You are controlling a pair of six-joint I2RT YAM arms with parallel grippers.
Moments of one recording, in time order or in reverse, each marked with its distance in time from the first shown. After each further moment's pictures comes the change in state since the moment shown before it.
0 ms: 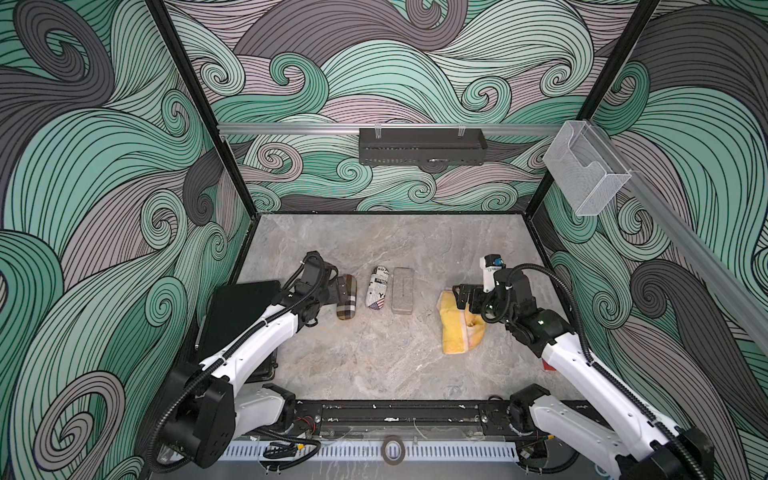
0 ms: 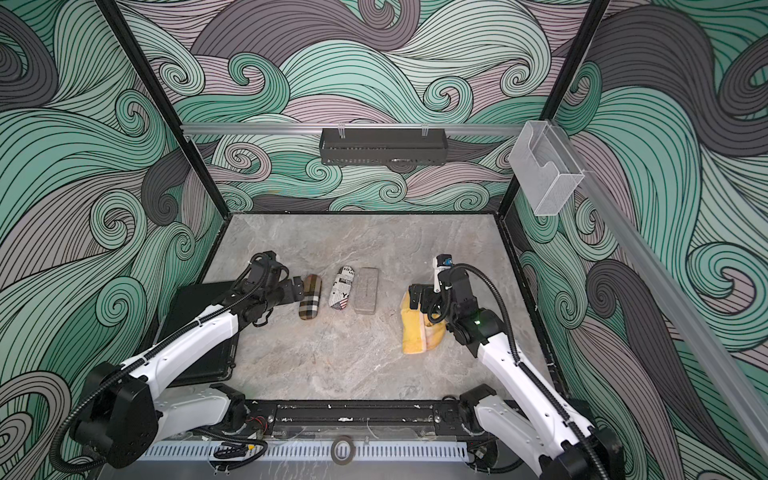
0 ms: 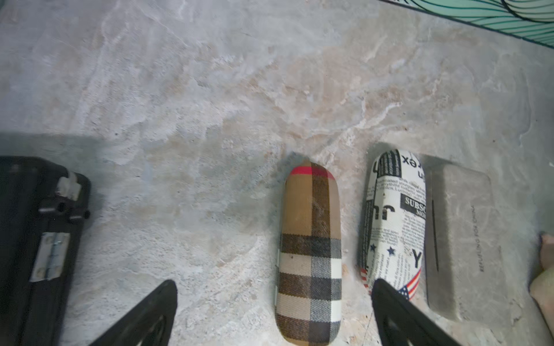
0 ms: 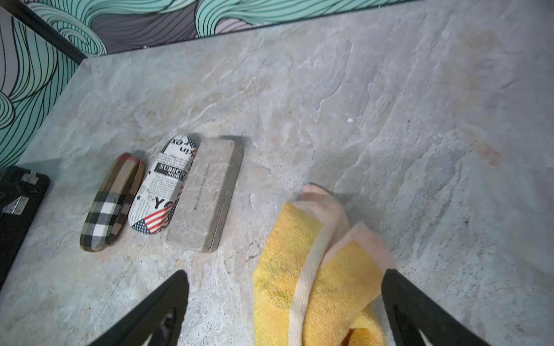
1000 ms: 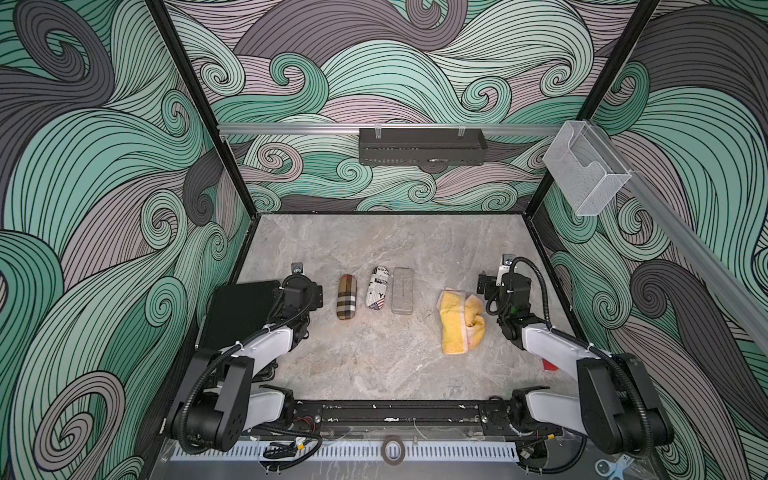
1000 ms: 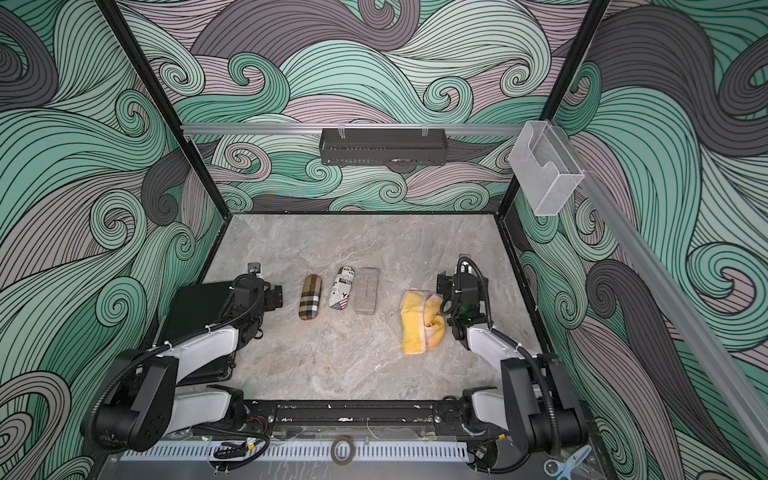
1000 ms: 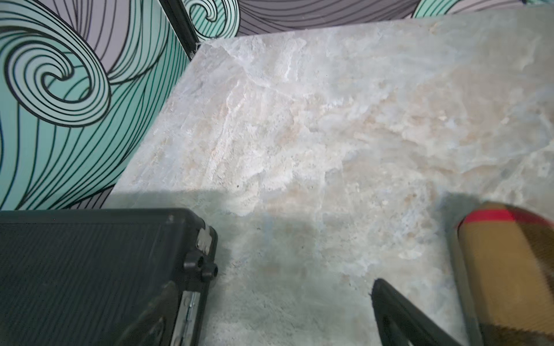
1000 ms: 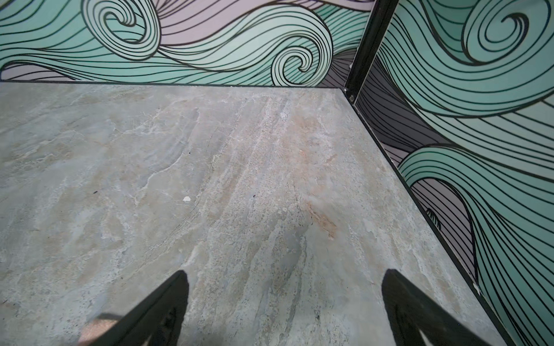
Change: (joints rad) left arm 0.203 0.092 -0.391 0.718 -0.161 0.424; right arm -0.258 0.358 -0.323 0.929 0.255 -0.333
